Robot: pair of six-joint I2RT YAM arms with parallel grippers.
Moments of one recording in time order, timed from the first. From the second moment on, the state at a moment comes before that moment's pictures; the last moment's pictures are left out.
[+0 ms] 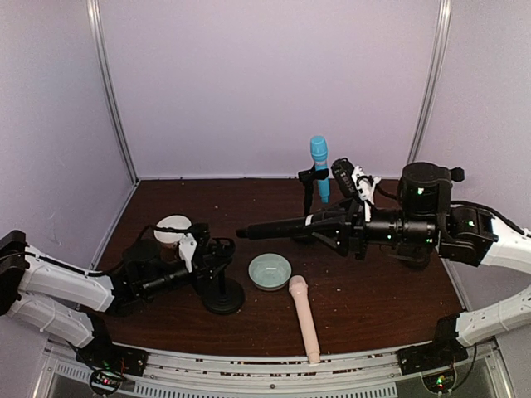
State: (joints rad) left arm -0.92 1.26 0.30 0.84 0.03 0.04; right arm 1.06 1.02 0.99 -0.21 -0.11 0.10
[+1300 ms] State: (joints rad) left arm -0.92 1.24 0.24 0.92 0.04 0.05; right arm 1.14 1.09 1.05 -0.23 -0.07 0.05
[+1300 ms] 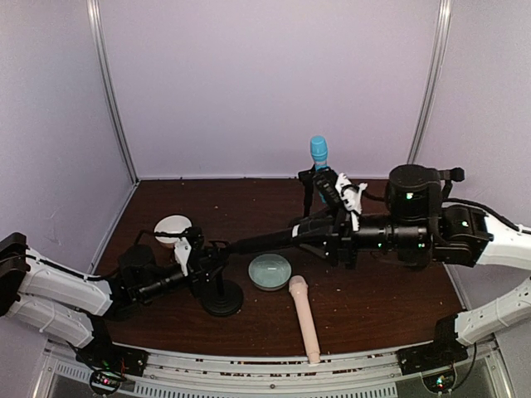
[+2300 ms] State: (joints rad) left arm -0.92 1.24 0.24 0.91 0.03 0.02; right arm 1.17 1.10 0.99 -0.14 -0.04 0.06
